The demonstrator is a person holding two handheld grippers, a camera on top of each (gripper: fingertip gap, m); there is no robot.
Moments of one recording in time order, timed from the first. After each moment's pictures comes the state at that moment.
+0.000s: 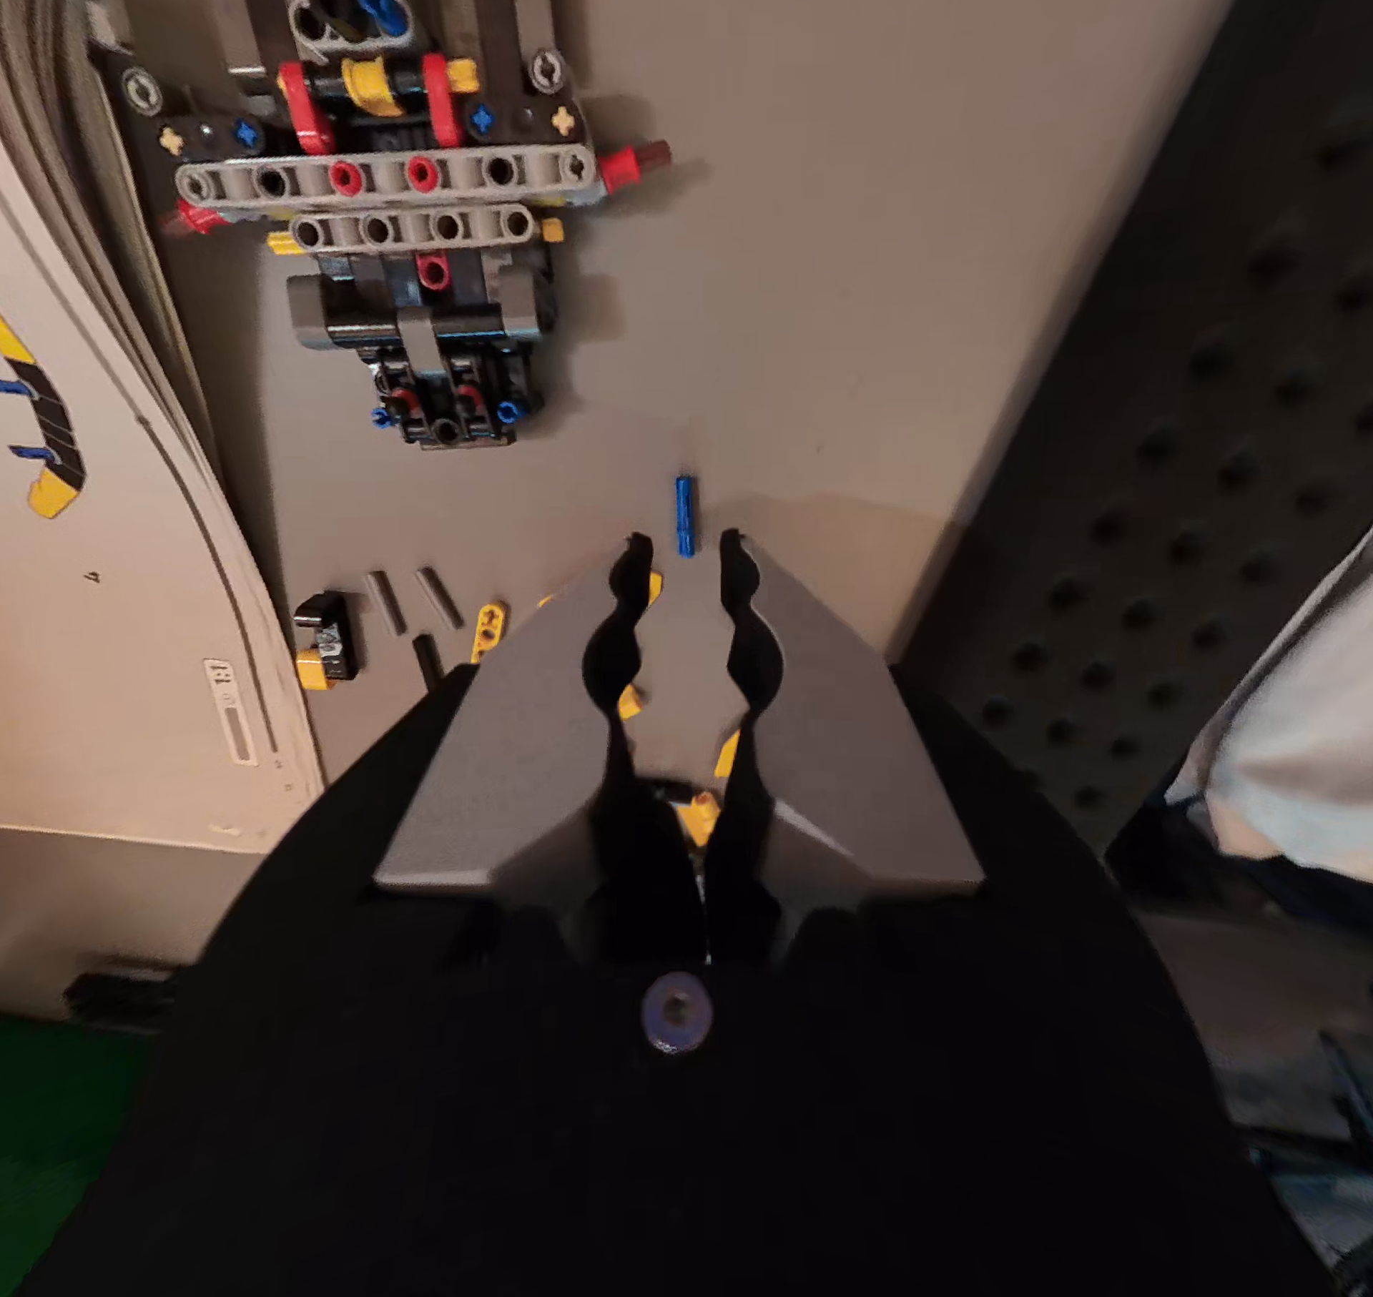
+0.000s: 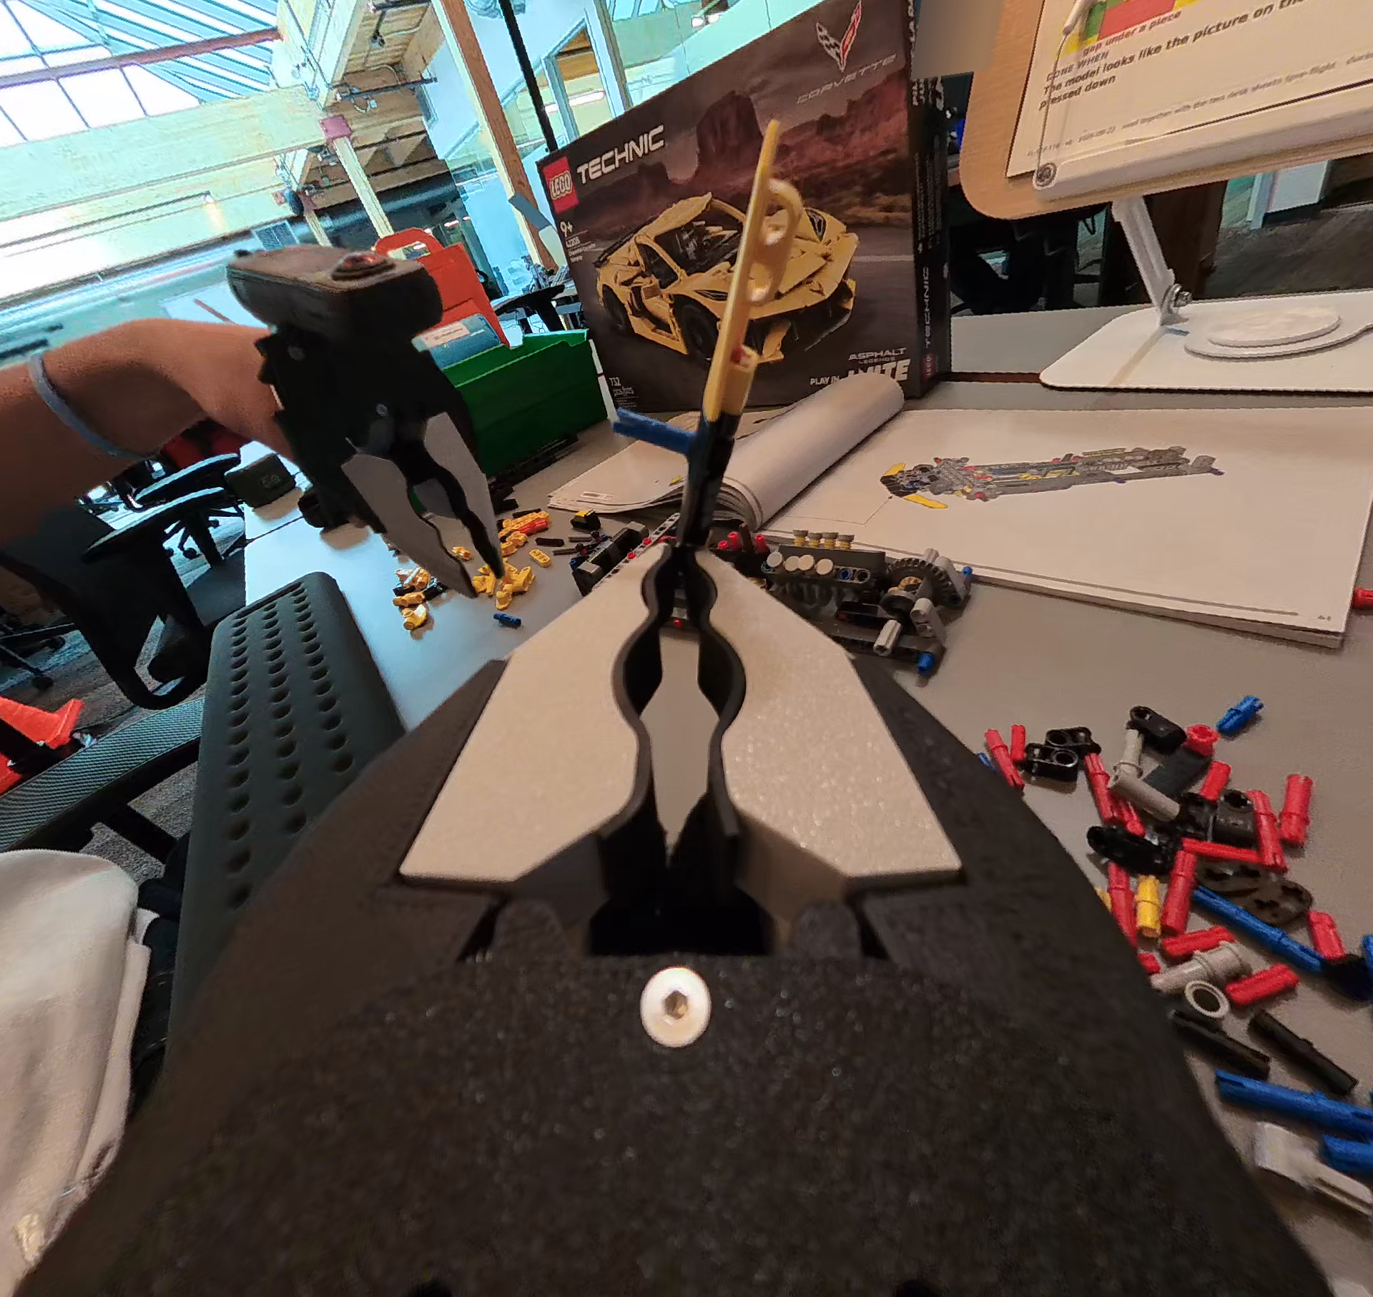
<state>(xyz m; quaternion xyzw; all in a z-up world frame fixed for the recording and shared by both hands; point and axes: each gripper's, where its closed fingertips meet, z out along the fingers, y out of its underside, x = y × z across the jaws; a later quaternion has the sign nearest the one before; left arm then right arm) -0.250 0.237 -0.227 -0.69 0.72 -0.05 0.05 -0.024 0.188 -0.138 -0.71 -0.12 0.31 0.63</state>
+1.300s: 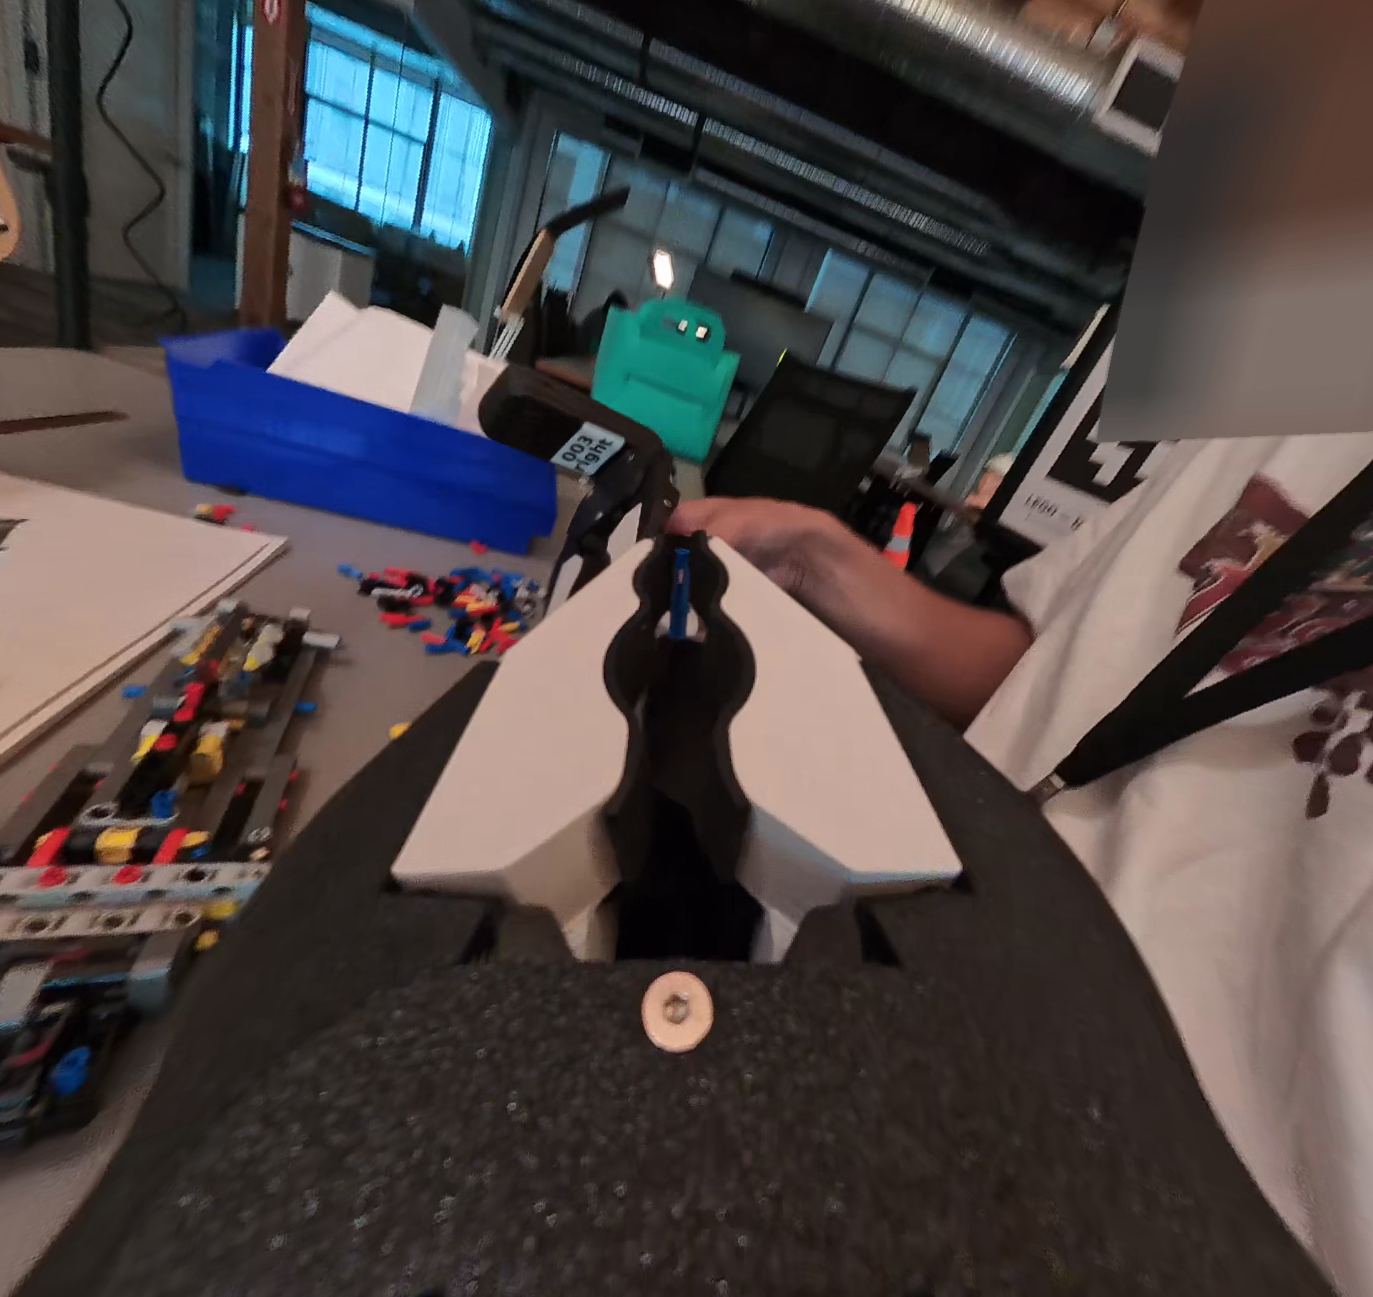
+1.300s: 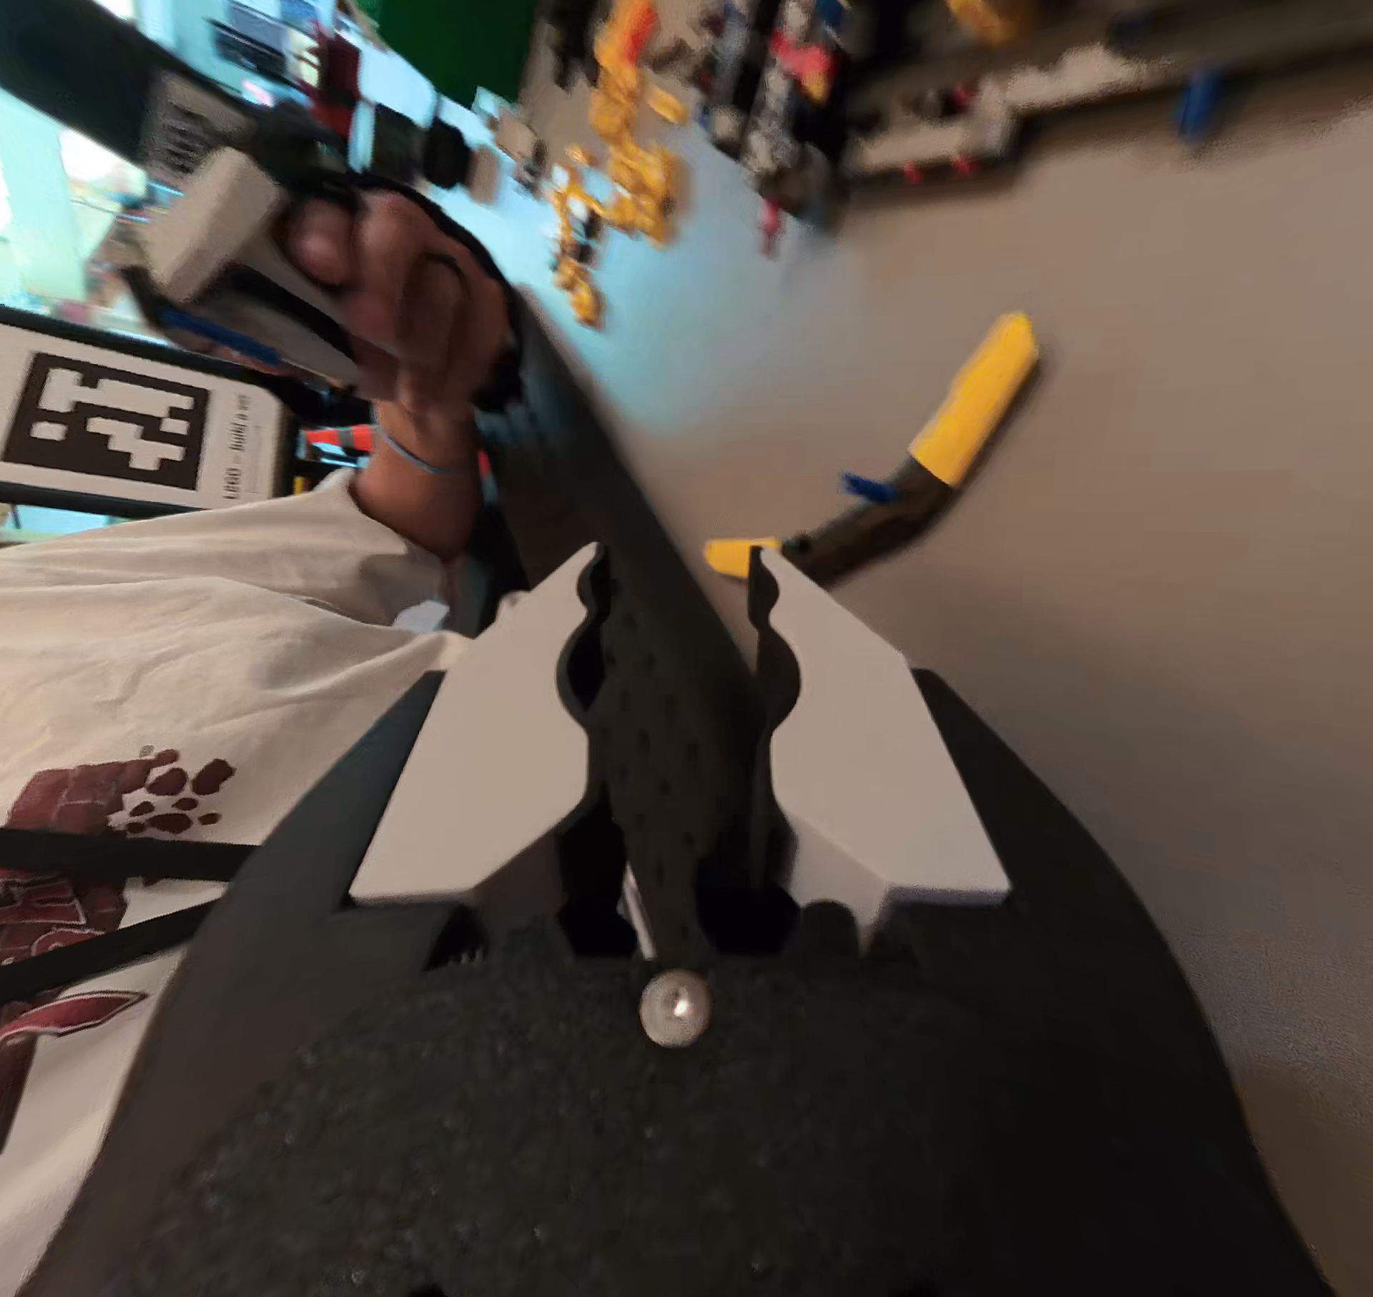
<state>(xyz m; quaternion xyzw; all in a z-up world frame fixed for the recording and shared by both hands) -0.182 0.165 -0.082 -0.48 0.44 -0.67 0.35 -0.106 0.152 -0.194 -0.85 -0.08 0.49 0.17</state>
